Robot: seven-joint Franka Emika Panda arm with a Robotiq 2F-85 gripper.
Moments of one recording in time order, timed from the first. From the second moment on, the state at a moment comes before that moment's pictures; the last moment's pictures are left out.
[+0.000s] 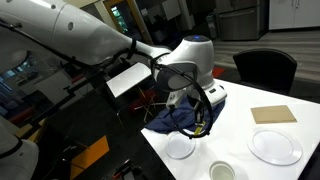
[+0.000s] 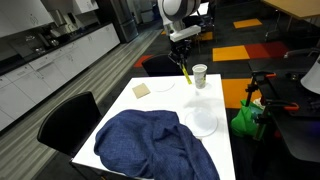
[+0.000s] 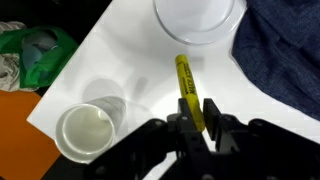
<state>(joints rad) -0.07 0.38 -0.14 -2.04 0.22 2.27 0.53</state>
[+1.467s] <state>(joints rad) -0.06 0.79 -0.11 -1.81 0.24 2.22 0.41</state>
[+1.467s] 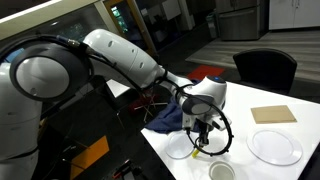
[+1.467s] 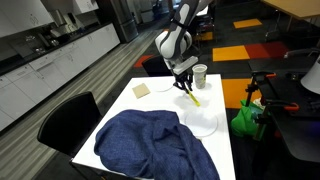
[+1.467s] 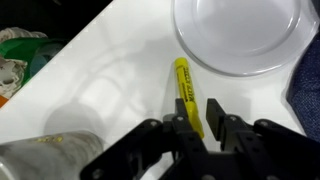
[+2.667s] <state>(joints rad) 0.01 0.46 -0.14 -1.93 0.15 2.22 0.48</state>
